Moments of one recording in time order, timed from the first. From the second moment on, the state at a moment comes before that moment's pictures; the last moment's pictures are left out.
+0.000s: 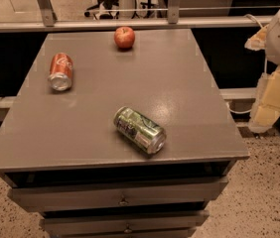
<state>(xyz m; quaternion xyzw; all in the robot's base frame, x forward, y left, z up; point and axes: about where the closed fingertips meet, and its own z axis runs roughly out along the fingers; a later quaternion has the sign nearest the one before) 0.438 -0.217 0.977 -0.60 0.78 -0.03 0.16</state>
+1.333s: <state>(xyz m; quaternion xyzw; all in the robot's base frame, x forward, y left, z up) 0.455 -0.120 0.938 -0.59 0.79 -0.01 0.15</state>
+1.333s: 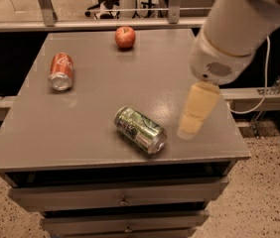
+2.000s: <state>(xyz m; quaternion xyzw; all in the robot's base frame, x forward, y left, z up) 0.474 -0.065 0.891 -0.53 0.84 0.02 0.12</state>
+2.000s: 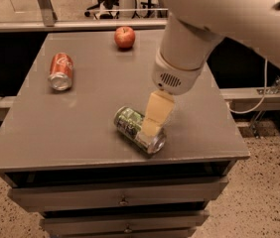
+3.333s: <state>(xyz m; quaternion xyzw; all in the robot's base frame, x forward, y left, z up) 0.482 -0.025 0.865 -0.42 0.90 0.05 0.13</state>
